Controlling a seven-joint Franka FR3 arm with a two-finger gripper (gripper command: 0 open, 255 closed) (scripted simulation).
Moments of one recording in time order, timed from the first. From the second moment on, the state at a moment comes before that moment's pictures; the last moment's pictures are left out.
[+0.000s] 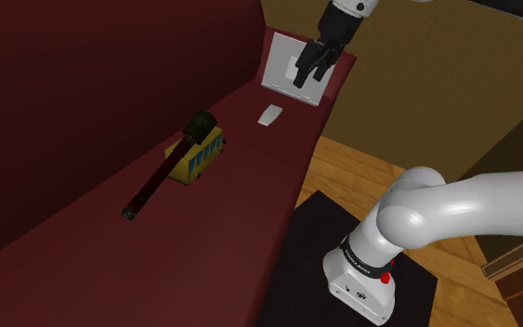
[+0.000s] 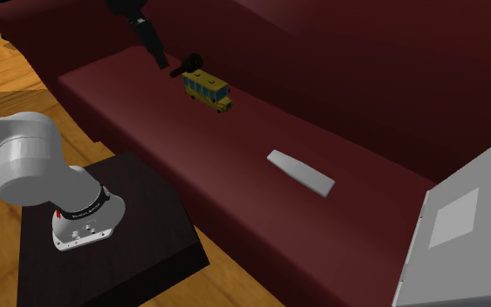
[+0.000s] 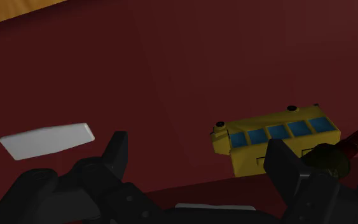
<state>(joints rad) -0.01 -0.80 0.07 -2.33 0.00 1.71 0.00</state>
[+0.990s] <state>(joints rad) -0.16 -0.36 0.08 -2.19 -0.02 1.95 0.31</state>
